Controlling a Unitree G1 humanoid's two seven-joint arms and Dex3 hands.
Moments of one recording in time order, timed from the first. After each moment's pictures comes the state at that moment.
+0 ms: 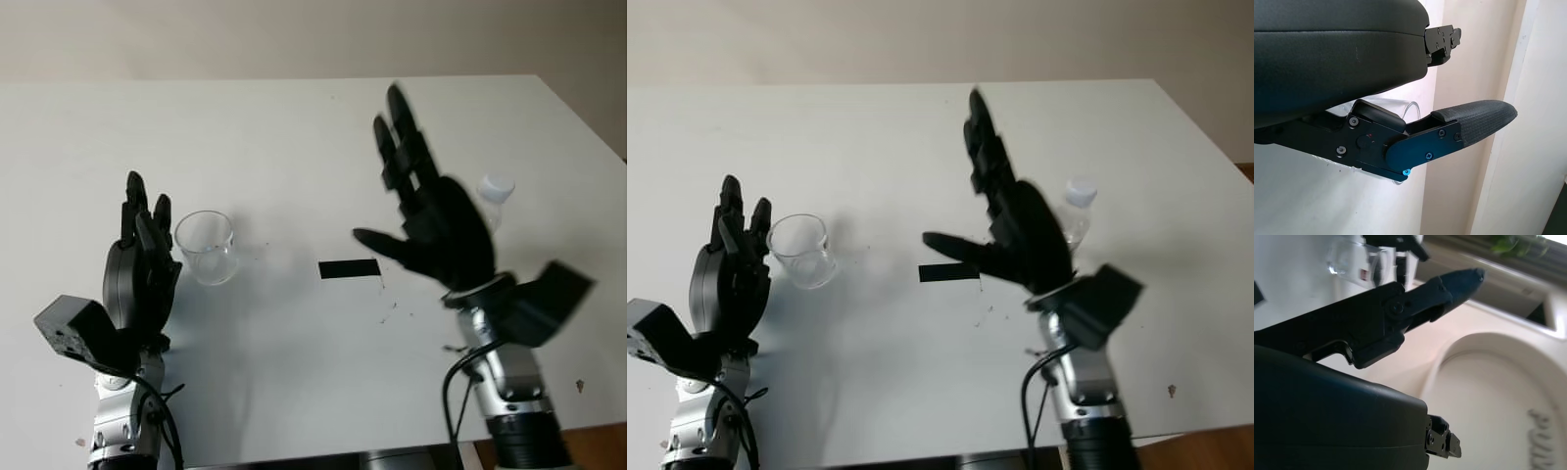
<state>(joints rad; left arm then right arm) -0.13 0.09 0.24 0.15 -0.28 -0.22 -0.15 -0.30 -0.23 -0.03 -0.08 0.29 -0.21 0.47</state>
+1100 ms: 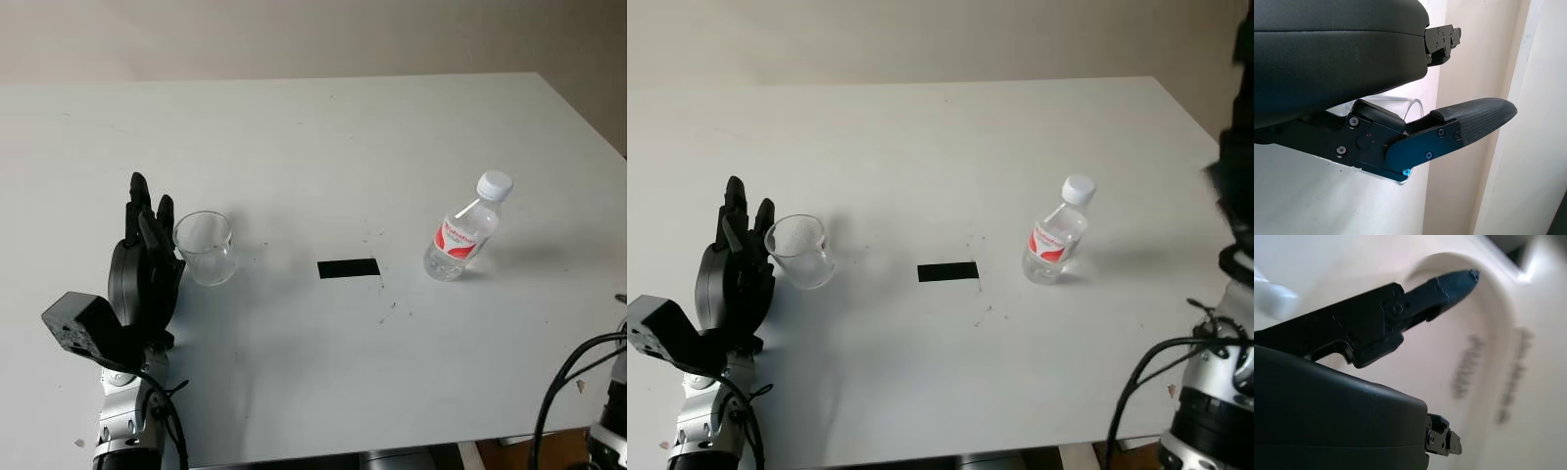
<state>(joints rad) -0.15 0.09 0.24 0.19 -0.28 -0.23 -0.15 -0.30 -0.38 -0.50 -0.05 0.45 -0.42 0.58</state>
